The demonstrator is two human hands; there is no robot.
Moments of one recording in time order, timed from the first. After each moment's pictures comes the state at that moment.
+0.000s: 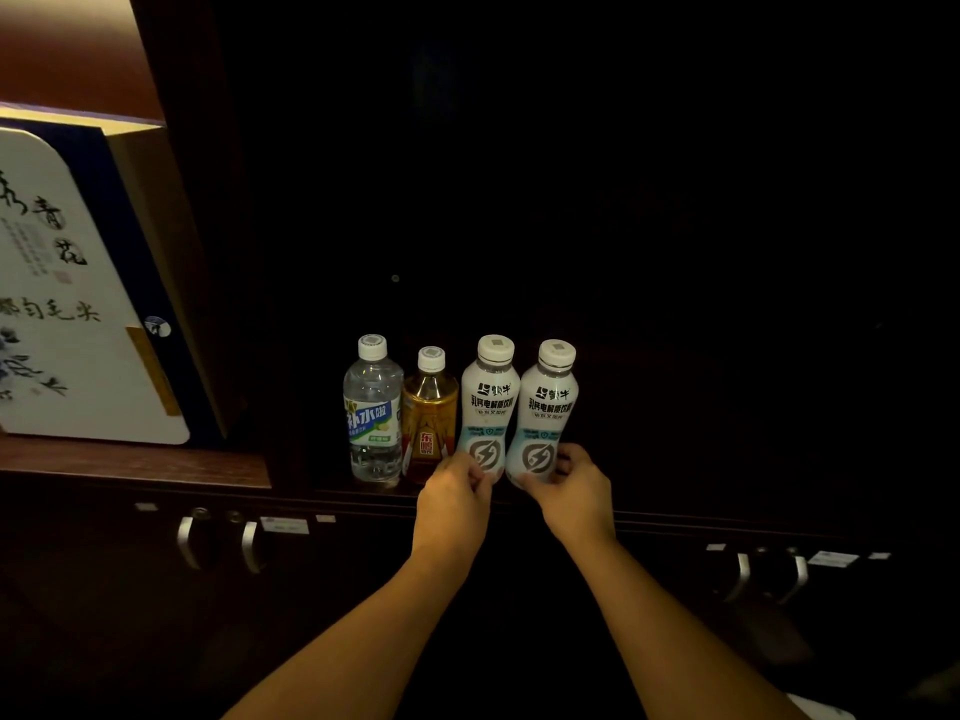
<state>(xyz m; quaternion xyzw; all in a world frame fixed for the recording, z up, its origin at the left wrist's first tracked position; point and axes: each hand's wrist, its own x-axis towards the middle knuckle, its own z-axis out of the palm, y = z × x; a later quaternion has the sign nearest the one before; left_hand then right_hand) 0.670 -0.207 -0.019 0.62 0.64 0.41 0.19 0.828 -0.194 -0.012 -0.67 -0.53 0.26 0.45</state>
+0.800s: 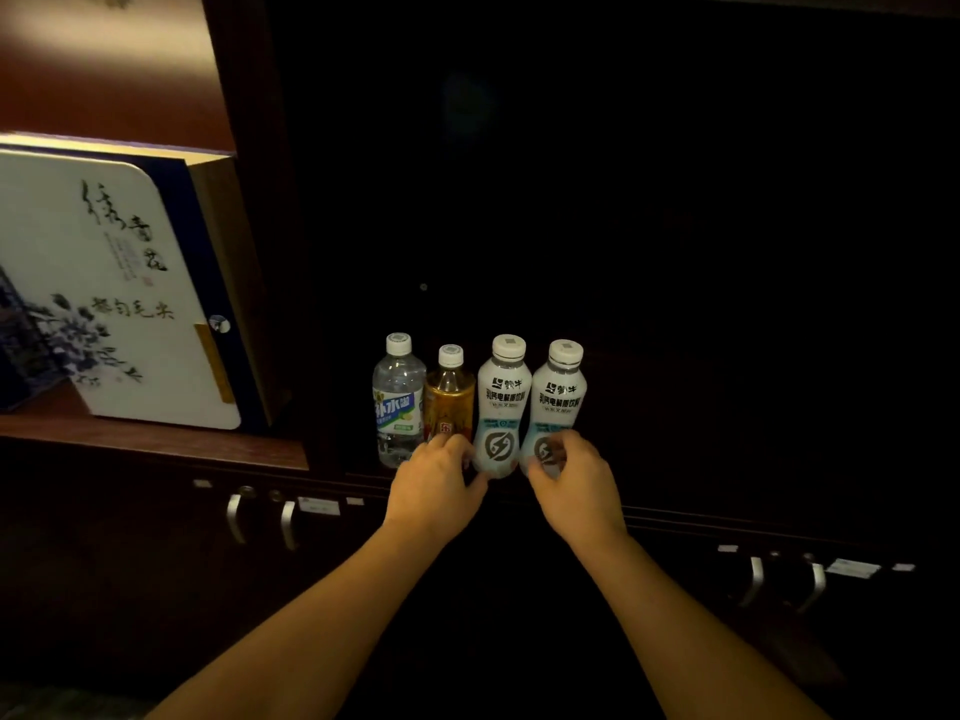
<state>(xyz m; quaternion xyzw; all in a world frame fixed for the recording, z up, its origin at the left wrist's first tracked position) 0.627 -0.236 0.023 0.72 0.63 0.30 0.03 0.814 -0.233 0.030 -0.64 -0.64 0.14 0.39</state>
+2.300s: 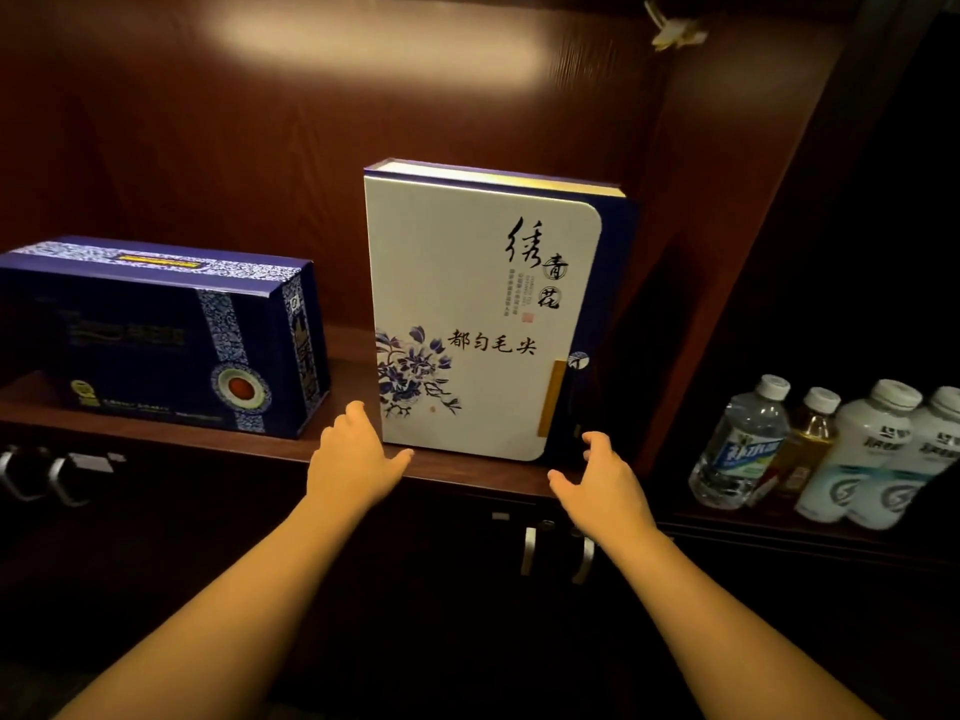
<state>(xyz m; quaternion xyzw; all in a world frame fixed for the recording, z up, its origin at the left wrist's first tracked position) 0.100 -0.196 0.033 0.57 0.78 0.24 0.08 0.397 -0.212 0.039 -0.69 -0.64 0.17 0.28</state>
